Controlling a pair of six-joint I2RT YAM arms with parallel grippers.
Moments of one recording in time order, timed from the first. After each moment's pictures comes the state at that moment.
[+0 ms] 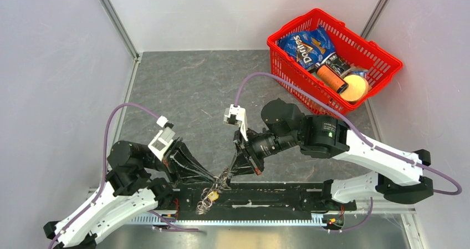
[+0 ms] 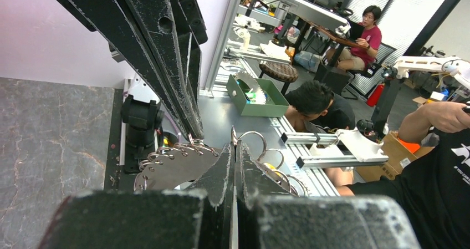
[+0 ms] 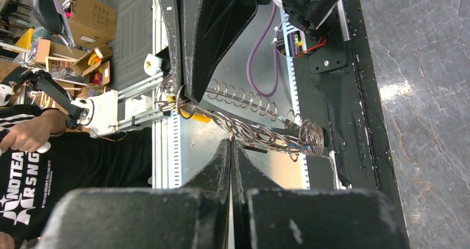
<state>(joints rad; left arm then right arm) -0.86 0.43 0.70 0.14 0.92 -0.66 1.27 1.26 1.58 -0.78 -0.48 0.42</state>
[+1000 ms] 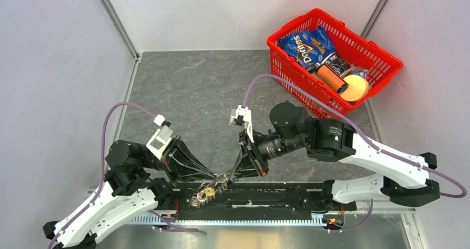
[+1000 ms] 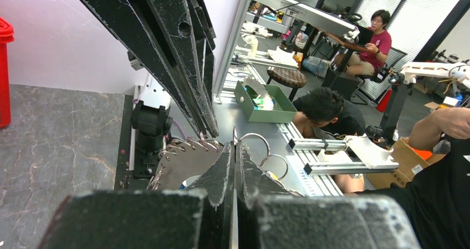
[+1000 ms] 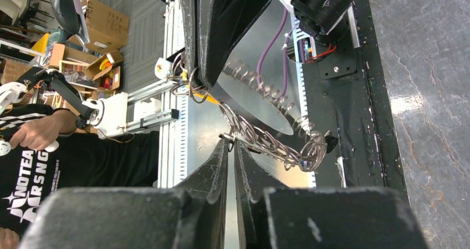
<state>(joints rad) -0.86 0.43 0.72 0.14 0.89 -0.64 1.27 1.19 1.50 -0.70 -0.50 0.45</state>
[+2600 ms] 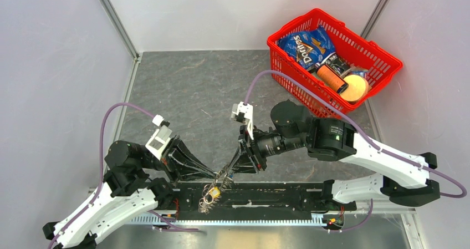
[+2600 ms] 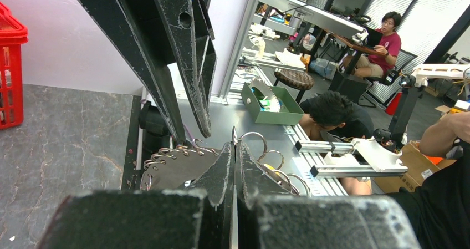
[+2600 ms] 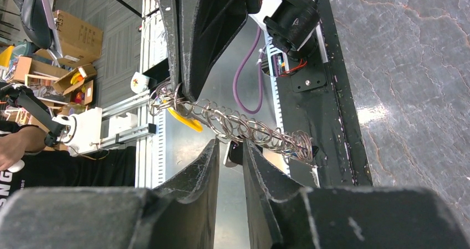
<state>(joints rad) -0.86 0.42 0.72 0.11 0.86 -0.61 1.27 1.19 1.52 -0.69 -0.41 0.40</state>
